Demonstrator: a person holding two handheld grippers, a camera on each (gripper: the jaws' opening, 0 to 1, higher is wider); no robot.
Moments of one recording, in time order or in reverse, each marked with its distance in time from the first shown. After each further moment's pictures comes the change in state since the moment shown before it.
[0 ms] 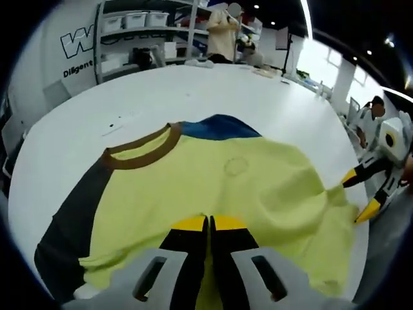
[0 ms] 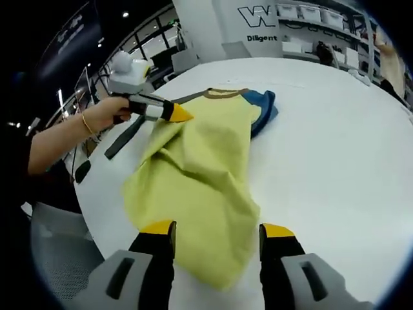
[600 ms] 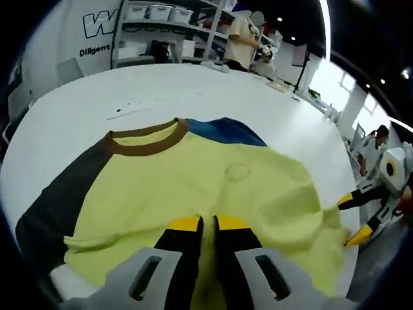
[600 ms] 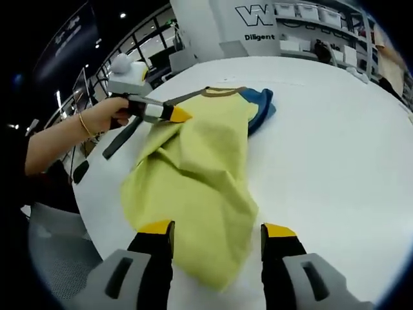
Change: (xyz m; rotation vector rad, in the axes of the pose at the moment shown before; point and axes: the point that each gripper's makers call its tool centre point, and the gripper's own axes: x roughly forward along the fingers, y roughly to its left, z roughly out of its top) left arm -0.003 -0.004 0.004 -0.167 -0.045 -0.008; right arm 0.001 -0.005 -0.003 -0.004 0.010 -0.022
